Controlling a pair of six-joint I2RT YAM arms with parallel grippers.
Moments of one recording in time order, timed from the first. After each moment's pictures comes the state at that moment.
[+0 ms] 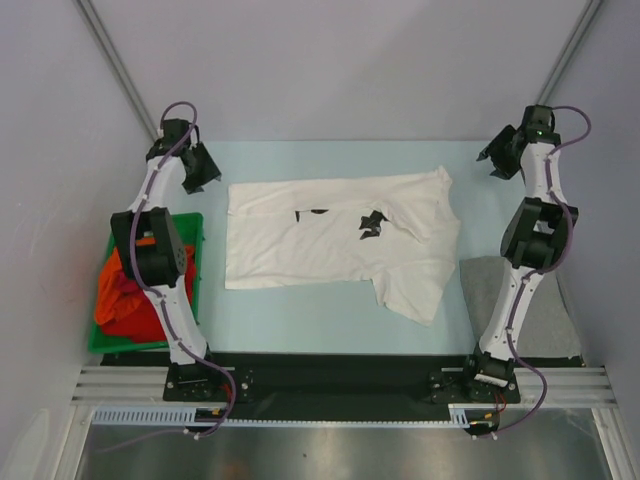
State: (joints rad) left arm 0.12 2.11 1.85 -0.67 0.00 -0.43; right arm -0.26 2.39 2.30 -0.77 -0.17 0.54
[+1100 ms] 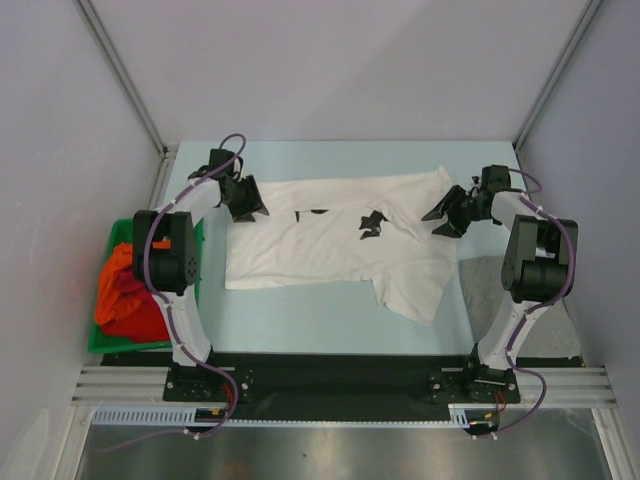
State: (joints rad) left arm -0.06 2.00 1.49 -0.54 0.25 -0.43; right arm -0.14 1.91 1.29 -0.47 -0.59 0.58
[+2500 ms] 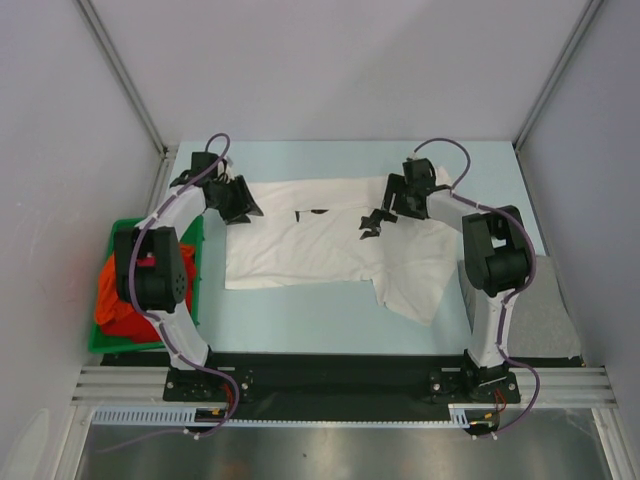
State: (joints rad) left arm -0.02 1.83 1.36 -0.54 0.38 -0.40; right arm 0.28 2.01 1.35 -0.18 0.05 0.44
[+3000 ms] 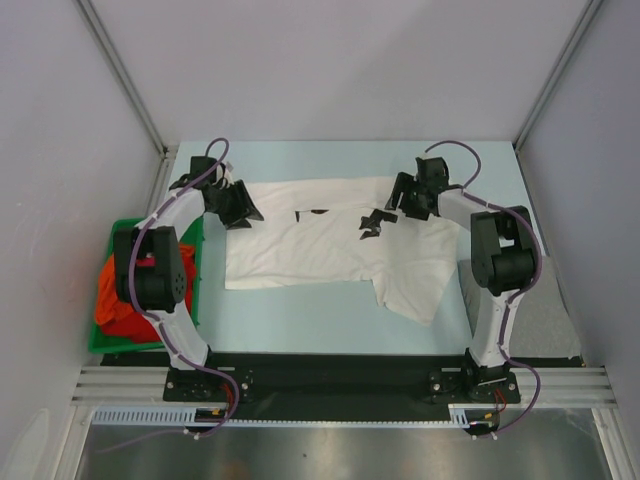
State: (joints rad) left arm 0.00 1.83 1.33 -0.54 0.42 -0.40; right arm 0.19 2.04 1.40 -0.17 -0.13 0.45
